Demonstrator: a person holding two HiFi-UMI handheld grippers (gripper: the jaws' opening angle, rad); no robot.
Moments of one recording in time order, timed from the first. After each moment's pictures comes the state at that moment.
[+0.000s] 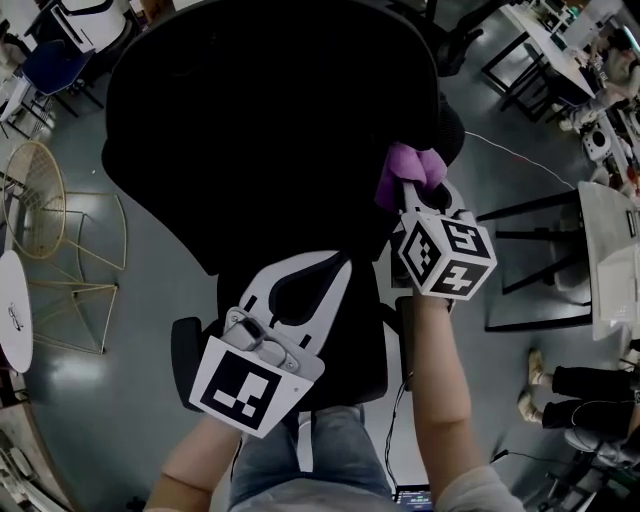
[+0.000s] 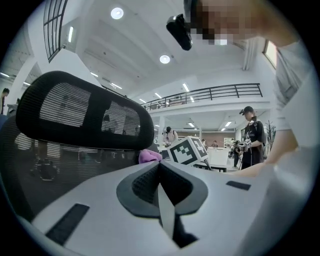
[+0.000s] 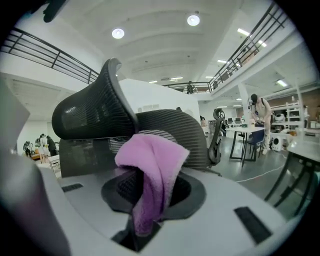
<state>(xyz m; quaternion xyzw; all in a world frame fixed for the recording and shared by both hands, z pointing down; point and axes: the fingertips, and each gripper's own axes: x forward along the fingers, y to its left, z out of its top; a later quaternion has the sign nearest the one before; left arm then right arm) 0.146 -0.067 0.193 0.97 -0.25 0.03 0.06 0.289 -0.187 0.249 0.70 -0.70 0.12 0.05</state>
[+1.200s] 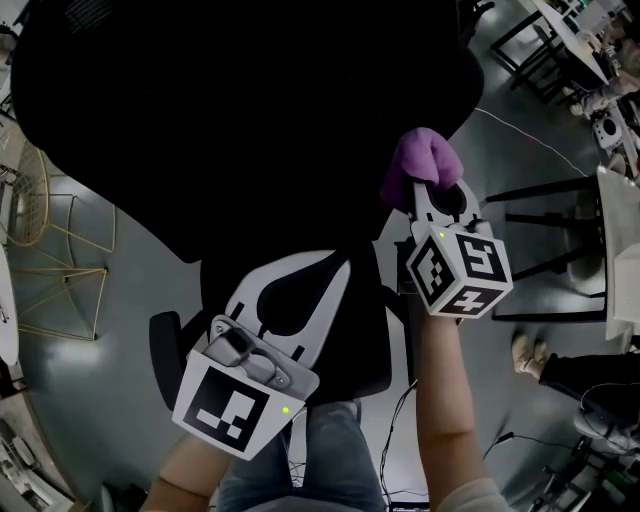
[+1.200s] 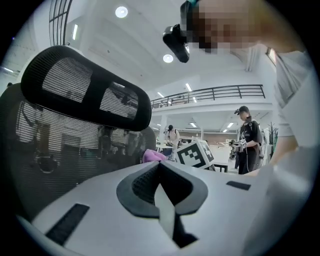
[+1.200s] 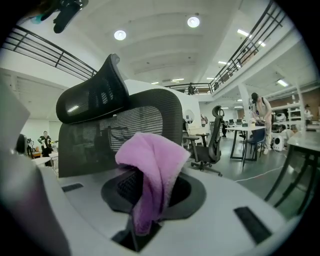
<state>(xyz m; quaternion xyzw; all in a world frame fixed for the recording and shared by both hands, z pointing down) 0.164 -0.059 0.254 0.96 -0.26 0.04 0.08 0.308 -0.165 0.305 0.69 -0.71 0.11 0.05</state>
